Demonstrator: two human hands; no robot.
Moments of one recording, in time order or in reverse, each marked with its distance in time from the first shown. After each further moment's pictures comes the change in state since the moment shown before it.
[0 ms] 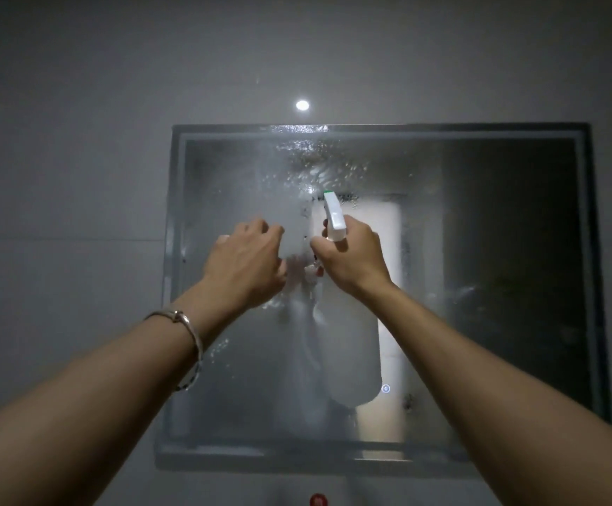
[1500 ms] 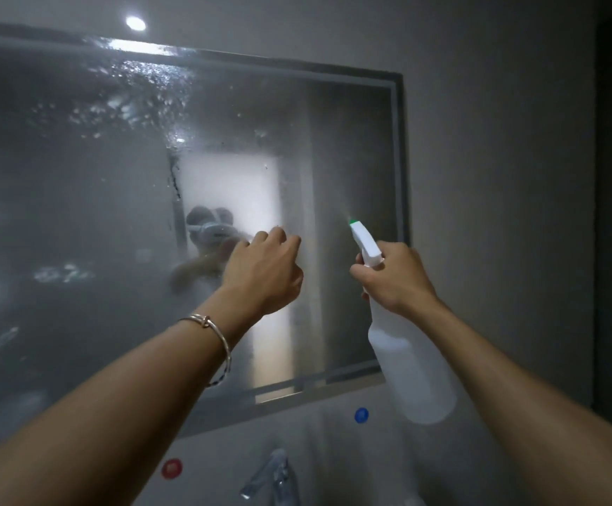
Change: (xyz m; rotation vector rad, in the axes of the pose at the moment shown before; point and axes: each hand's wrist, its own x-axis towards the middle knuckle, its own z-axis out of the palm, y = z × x) left_hand 0.013 0.246 0.078 -0.213 -0.082 0.333; right_hand -0.086 0.156 -0.232 -0.361 0.085 0.361
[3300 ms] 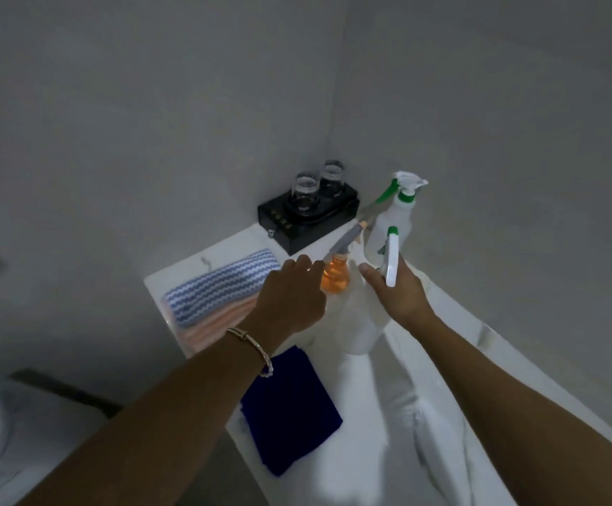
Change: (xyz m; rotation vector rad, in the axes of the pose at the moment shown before) left_hand -0.758 -0.468 0.074 0.044 -0.725 -1.215; right_hand -0.513 -0.284 0.738 0.268 -1.382 -0.040
